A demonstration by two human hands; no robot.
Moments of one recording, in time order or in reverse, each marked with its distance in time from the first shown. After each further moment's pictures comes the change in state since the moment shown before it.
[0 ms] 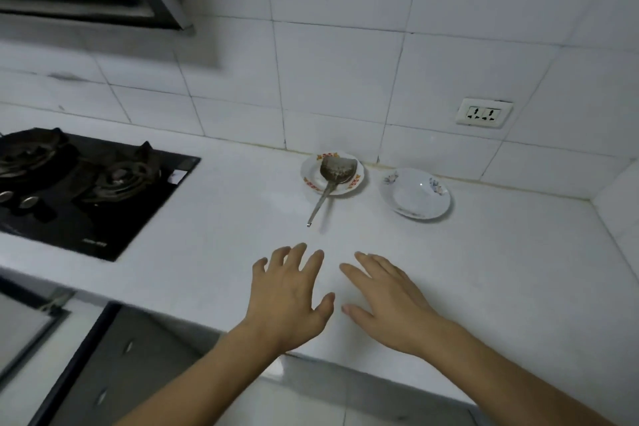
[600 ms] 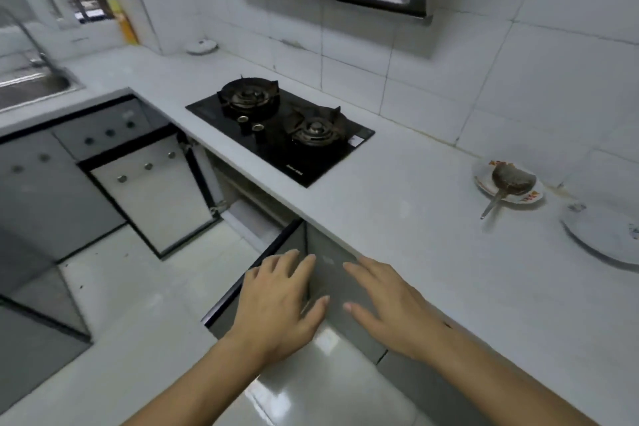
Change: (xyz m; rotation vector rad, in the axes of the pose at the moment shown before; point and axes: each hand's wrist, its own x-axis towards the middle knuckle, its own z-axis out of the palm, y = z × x) left_hand -0.283 -0.175 -0.065 -0.007 0.085 -0.456; right_hand -0.019 -0.276 0.086 0.108 -0.088 -0.470
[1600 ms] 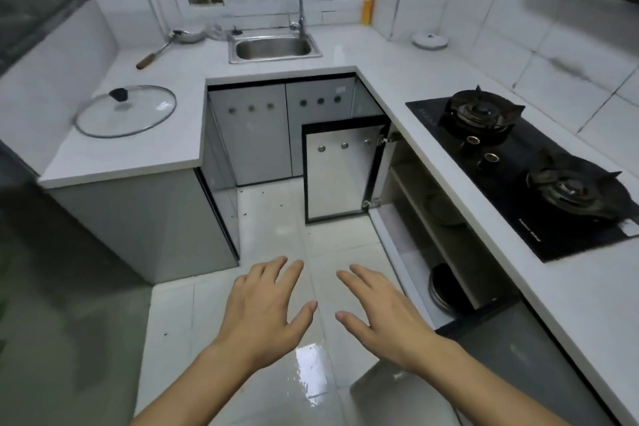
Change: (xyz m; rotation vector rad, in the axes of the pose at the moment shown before) left_hand -0.149 -0.326 -0.060 0.022 0.070 -0.663; right_hand 0.222 -0.286 0.175 -0.044 -0.305 -0.506
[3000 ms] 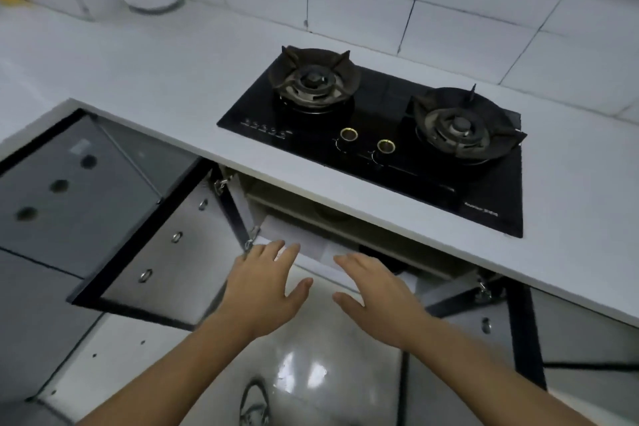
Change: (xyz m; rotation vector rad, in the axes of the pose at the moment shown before) left_hand 0.559 0.031 0.154 0.012 -0.326 0.904; right_hand 0.300 0.230 -0.041 0.130 0.358 0.829
